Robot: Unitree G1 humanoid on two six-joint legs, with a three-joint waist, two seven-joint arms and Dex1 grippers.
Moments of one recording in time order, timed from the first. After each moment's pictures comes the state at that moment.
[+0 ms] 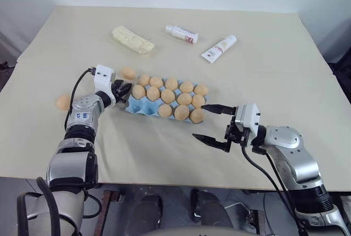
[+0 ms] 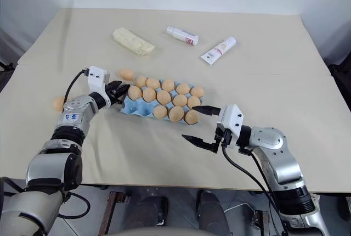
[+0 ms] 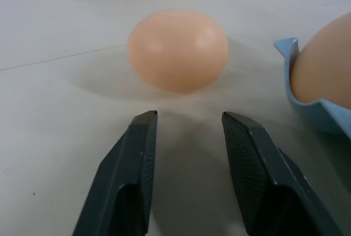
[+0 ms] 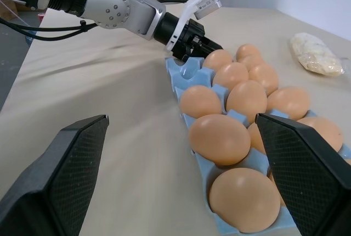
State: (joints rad) left arm -0.89 0.44 0.14 1.07 -0.11 -0.02 -0.51; right arm -0.22 -0.54 0.07 -0.24 0.41 0.11 0.99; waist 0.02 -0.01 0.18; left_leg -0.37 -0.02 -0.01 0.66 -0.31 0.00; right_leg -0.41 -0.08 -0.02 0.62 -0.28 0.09
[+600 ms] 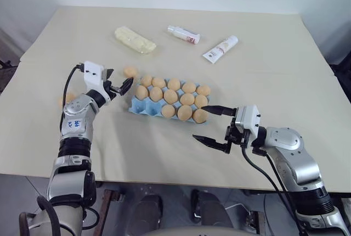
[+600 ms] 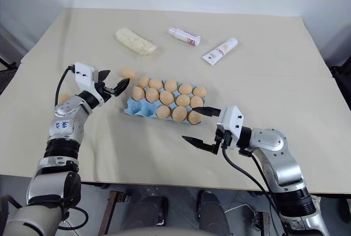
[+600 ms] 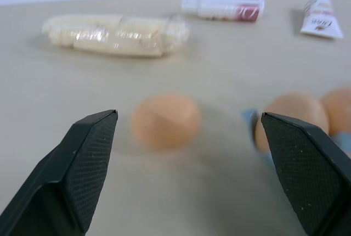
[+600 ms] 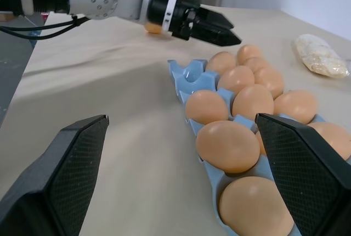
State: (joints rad) left arm -0.76 0.43 0.20 0.70 -0.20 0.04 -0.53; right arm -0.21 -0.54 0.07 -0.25 0.41 0.12 0.99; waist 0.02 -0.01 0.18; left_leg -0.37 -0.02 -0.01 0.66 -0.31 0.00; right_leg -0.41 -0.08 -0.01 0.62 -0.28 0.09
